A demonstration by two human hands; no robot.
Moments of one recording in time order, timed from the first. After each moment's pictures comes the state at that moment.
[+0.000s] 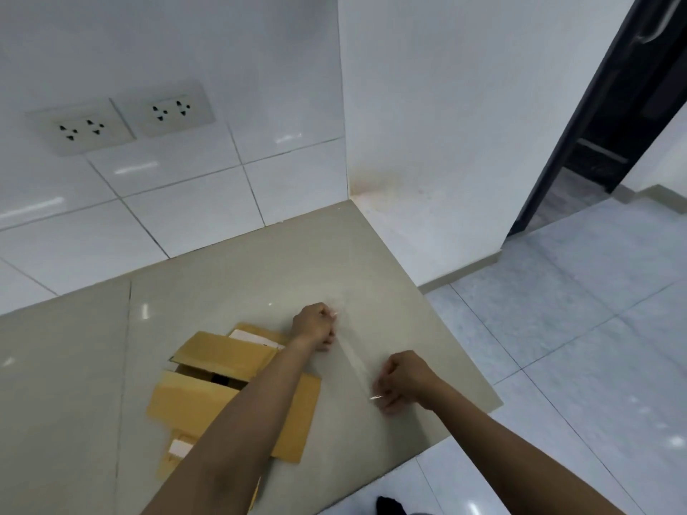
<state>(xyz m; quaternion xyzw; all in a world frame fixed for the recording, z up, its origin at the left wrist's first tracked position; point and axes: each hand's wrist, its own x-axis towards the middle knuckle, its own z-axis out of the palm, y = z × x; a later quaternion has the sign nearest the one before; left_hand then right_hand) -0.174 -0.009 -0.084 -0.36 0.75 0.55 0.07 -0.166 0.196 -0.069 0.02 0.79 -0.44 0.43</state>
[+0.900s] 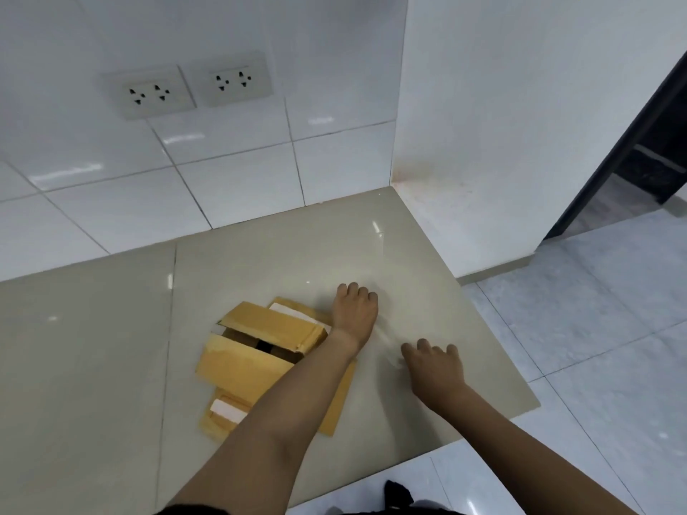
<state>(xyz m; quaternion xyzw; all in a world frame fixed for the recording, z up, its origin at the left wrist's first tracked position) -0.161 0.002 -0.083 -0.06 0.99 -0.15 0.06 -0.136 0.170 -0.067 -0.29 0.94 0.09 0.13</state>
